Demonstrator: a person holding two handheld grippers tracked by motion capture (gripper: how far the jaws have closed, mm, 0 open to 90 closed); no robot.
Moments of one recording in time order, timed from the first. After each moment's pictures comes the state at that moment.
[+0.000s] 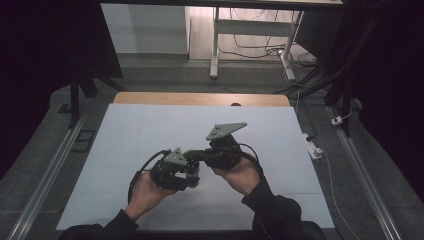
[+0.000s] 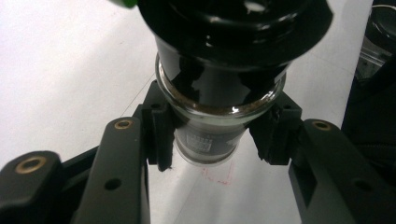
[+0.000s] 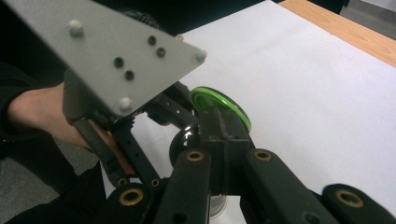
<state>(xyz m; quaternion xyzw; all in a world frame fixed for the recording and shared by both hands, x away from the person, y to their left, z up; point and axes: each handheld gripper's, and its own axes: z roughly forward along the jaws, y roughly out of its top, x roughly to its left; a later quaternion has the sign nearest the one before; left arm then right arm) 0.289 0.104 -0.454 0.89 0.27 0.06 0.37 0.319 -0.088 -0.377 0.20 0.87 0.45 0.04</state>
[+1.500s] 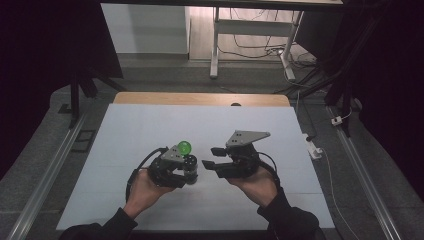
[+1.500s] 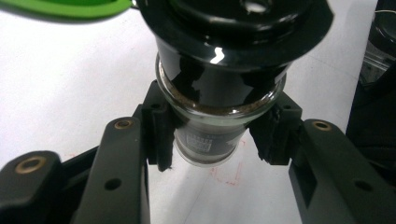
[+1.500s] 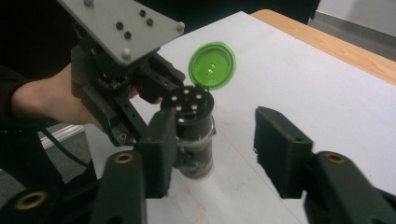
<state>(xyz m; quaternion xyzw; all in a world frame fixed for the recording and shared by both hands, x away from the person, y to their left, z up) 0.292 0.111 -0.450 0.88 0.27 0.07 0.38 0.296 -0.129 -0.373 0.23 0.85 0.47 0.08</state>
